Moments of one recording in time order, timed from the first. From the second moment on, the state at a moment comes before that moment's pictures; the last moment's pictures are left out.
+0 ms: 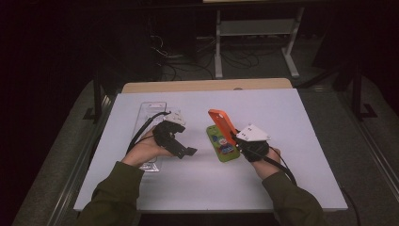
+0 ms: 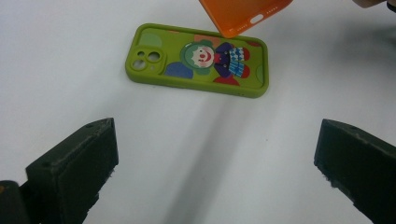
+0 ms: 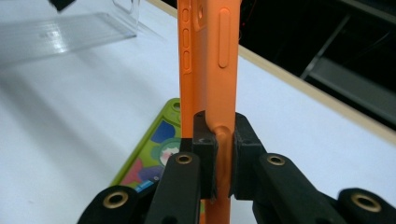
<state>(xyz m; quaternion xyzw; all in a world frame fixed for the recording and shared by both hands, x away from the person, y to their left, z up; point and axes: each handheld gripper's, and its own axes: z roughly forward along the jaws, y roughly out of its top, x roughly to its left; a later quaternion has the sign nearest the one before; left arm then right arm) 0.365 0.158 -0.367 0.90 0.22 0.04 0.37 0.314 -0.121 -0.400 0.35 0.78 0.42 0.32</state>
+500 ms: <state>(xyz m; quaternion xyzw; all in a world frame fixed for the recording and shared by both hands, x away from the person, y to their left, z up) 0.369 0.155 -0.358 0.86 0.26 0.06 0.44 0.319 -0.128 -0.401 0.42 0.74 0.46 0.24</state>
